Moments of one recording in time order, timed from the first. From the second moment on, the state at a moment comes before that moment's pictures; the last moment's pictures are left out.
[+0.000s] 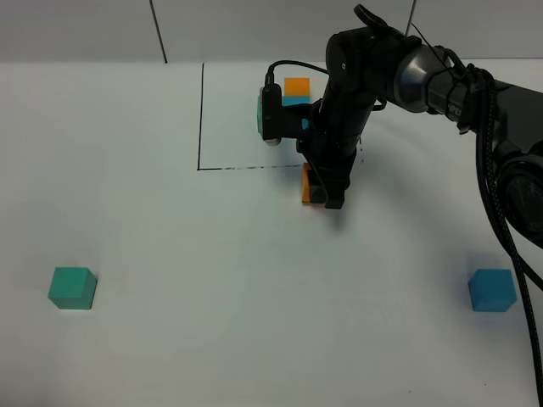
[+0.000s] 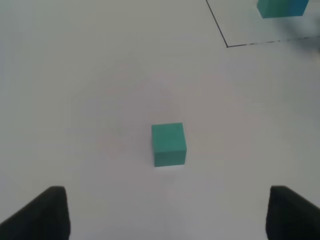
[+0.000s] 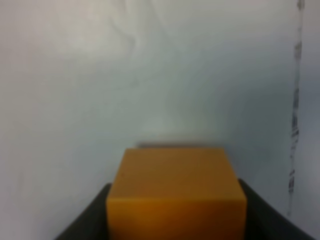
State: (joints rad) left arm -0.11 -0.01 -0.50 -0.05 1.04 0.01; right arm 0.54 2.35 -1.88 0.12 1.05 -1.16
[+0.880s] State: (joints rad) left arm -0.11 -0.01 -0.50 -0.05 1.04 0.01; right arm 0.54 2.37 -1.88 0.09 1.07 -1.16
